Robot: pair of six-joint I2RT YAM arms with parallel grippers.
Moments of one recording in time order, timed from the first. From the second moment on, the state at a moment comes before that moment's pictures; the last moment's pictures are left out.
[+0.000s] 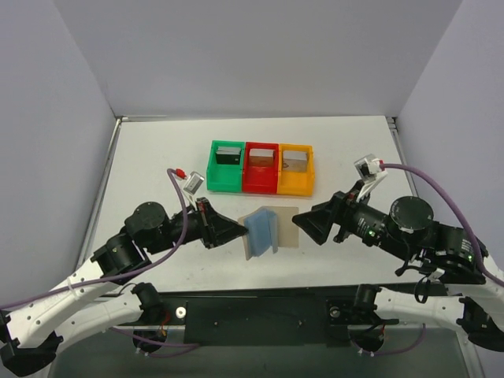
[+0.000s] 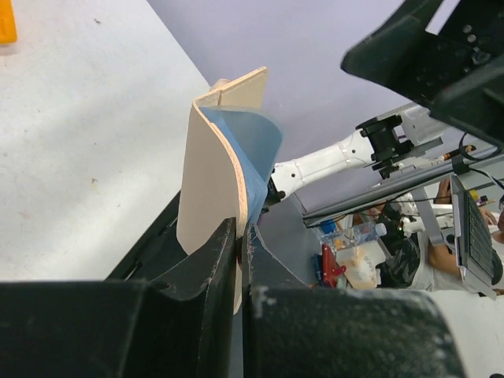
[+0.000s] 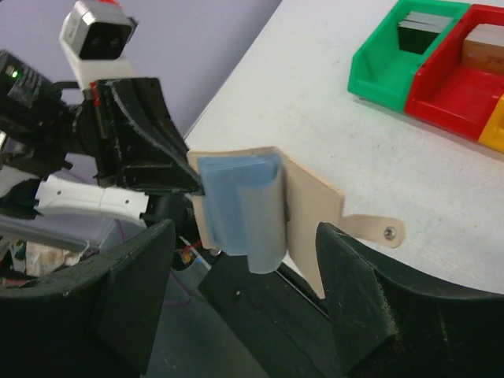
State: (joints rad) left arm -0.94 0.71 0.85 -0.20 0.23 -0.87; right arm 1.12 0.79 1.33 -0.78 0.26 0.61
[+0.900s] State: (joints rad) left arm -0.94 0.75 0.89 -0.23 0.18 -0.89; right arm 1.38 1.10 1.38 -0.80 0.51 0.56
